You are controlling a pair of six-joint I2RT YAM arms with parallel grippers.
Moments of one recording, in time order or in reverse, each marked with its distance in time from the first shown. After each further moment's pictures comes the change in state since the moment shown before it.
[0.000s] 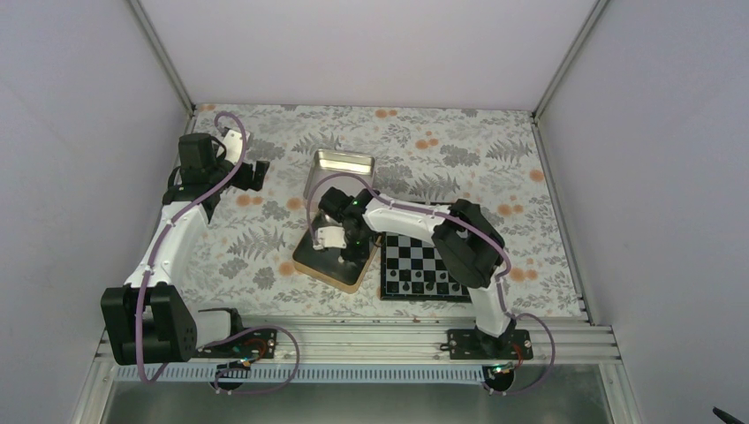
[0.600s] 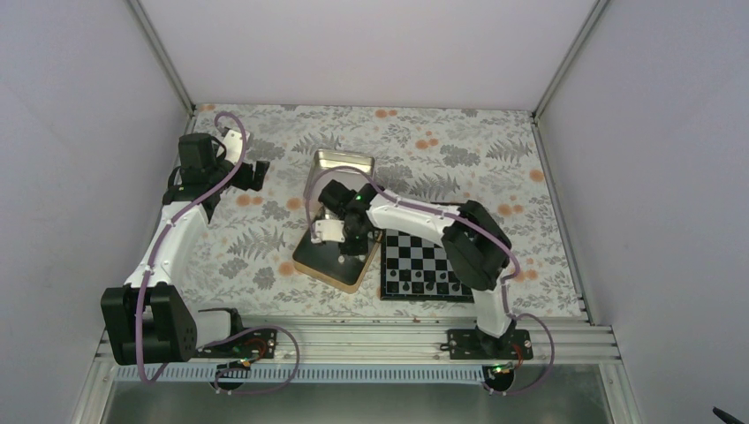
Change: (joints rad) left arm 0.000 0.000 0.000 0.000 0.000 0.000; right arm -0.004 -0.029 0.019 0.004 -0.002 -0.003
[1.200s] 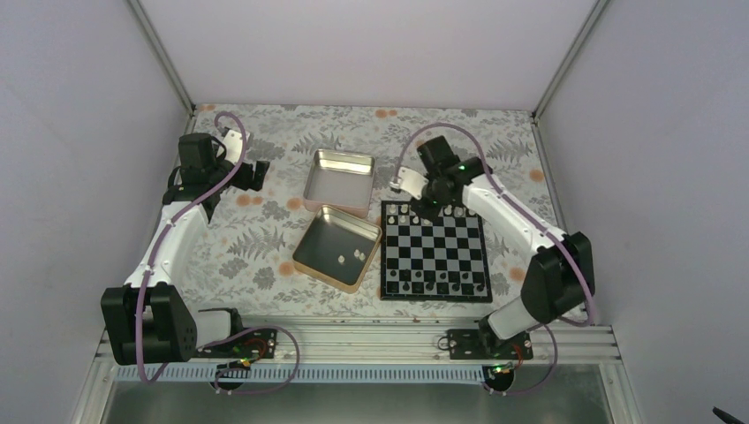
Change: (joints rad) left arm 0.000 0.000 0.000 0.000 0.001 0.000; right arm -0.435 -0.458 -0.197 -0.030 -0.025 0.002
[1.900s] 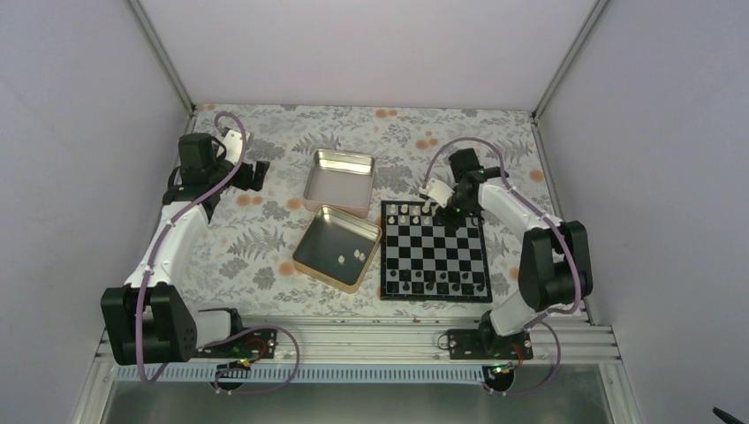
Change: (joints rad) left arm 0.000 0.000 0.000 0.000 0.000 0.000; right arm -0.277 0.016 -0.215 0.071 -0.055 -0.048
